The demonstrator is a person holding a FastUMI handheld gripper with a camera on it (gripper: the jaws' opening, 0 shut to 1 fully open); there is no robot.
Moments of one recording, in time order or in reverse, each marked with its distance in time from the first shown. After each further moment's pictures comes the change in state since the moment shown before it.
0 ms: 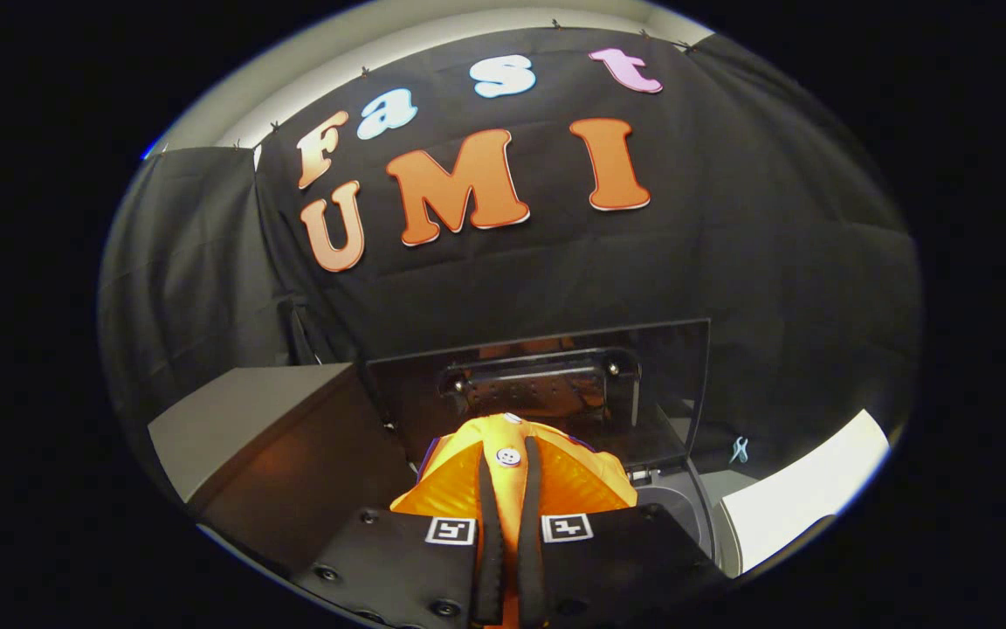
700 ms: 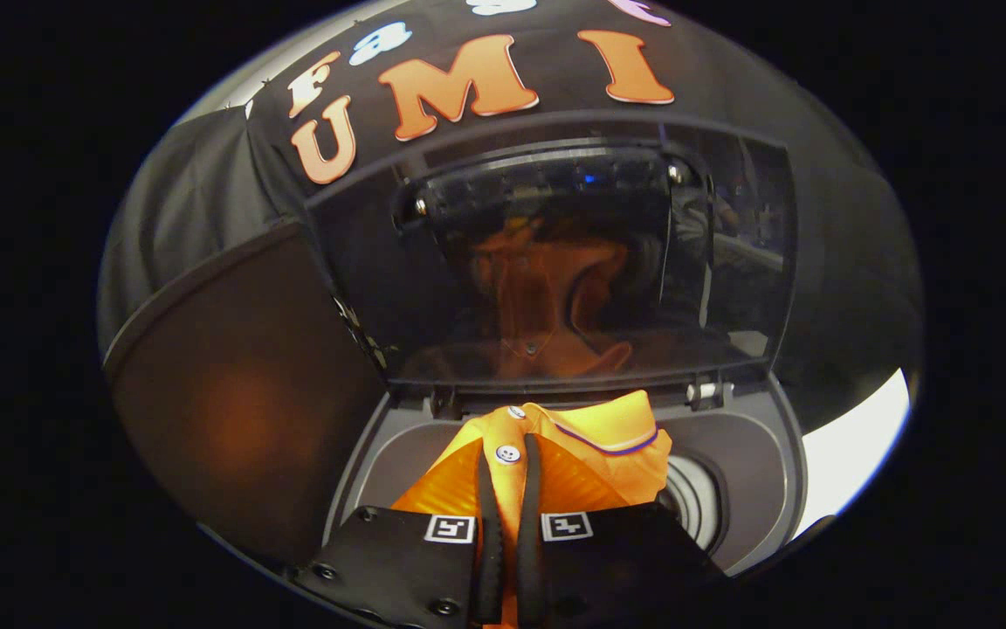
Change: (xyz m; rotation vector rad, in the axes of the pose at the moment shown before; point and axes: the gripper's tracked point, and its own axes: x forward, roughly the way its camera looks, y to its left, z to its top) arm 0.091 -0.004 -0.150 0.021 0.289 0.035
